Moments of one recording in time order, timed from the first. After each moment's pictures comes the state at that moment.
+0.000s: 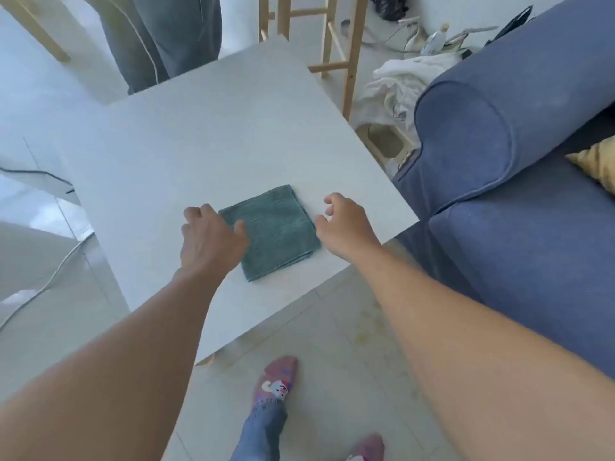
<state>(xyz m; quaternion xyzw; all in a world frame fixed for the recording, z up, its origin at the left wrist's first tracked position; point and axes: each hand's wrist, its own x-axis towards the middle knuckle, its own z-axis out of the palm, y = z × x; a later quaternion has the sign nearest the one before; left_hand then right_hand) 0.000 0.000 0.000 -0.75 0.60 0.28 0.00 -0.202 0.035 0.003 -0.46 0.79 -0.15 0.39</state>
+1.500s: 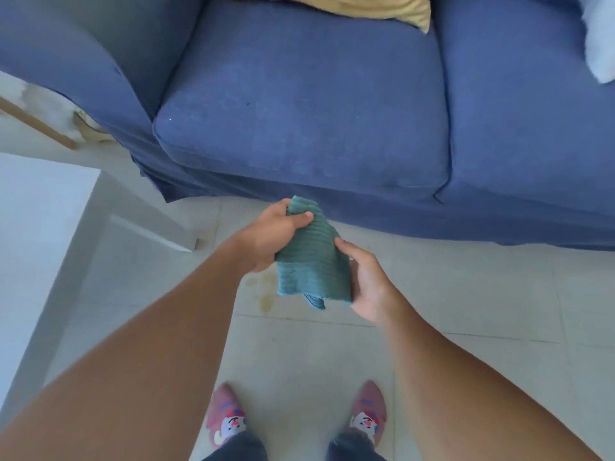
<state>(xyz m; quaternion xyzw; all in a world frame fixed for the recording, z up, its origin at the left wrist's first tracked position) -0.355 0.266 -0.093 -0.32 0.58 0.72 0.21 -0.367 0.450 -0.136 0.24 0.57 -0.65 0.44</state>
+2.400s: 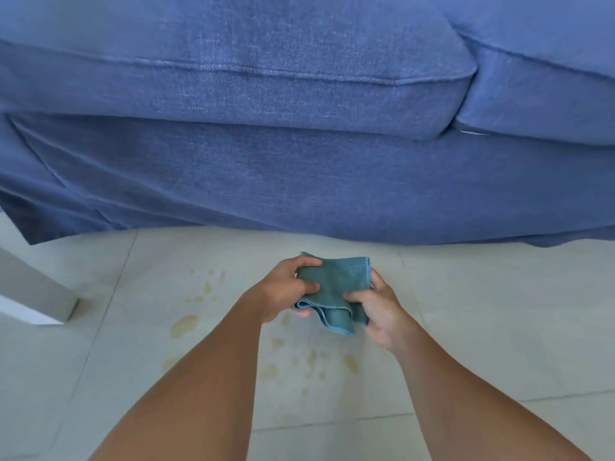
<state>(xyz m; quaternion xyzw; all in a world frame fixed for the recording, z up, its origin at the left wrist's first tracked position) -0.406 0.356 -0.459 -0.16 0.68 0.68 0.22 -0.427 0.540 -0.481 0.18 0.64 -0.70 0.25</state>
